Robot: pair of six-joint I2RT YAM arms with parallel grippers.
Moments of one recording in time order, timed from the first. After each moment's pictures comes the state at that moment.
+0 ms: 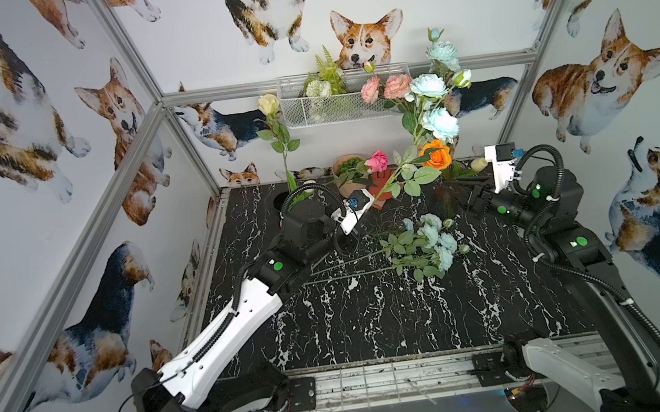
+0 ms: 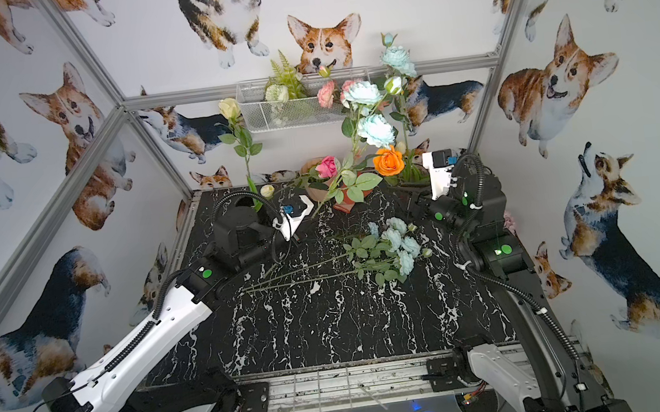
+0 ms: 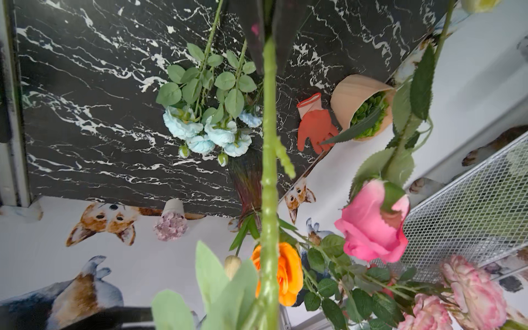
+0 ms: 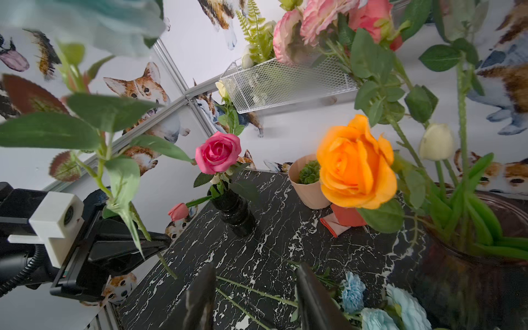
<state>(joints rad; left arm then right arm) -0.73 1.17 1.17 -0.29 0.16 0.34 0.19 0.91 1.12 -0.33 -0.55 0.36</state>
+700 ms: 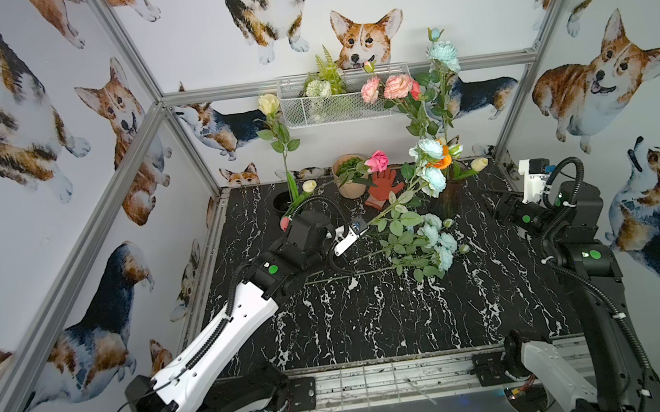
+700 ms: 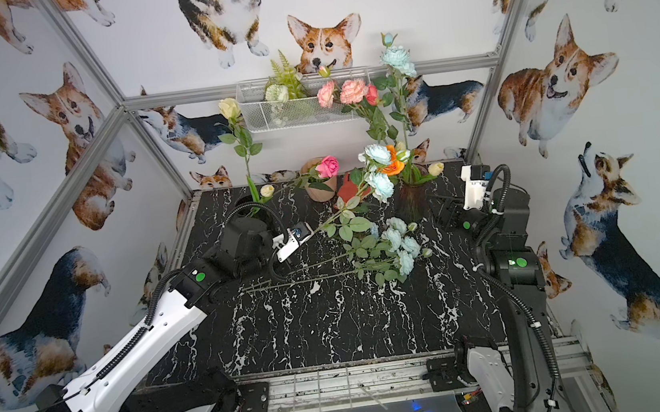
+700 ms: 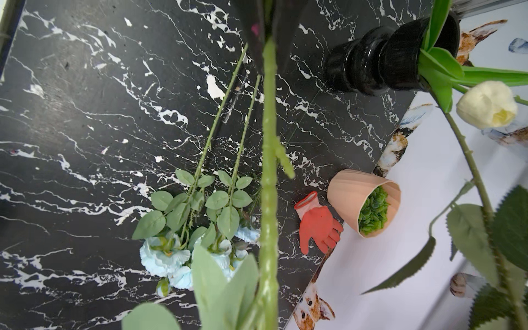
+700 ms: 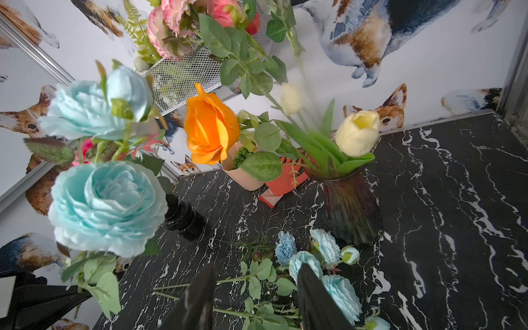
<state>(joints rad) -0.74 1.14 1.17 -0.70 -0.01 0.51 -0.14 0.84 0.98 -0.42 -0.61 0.36</state>
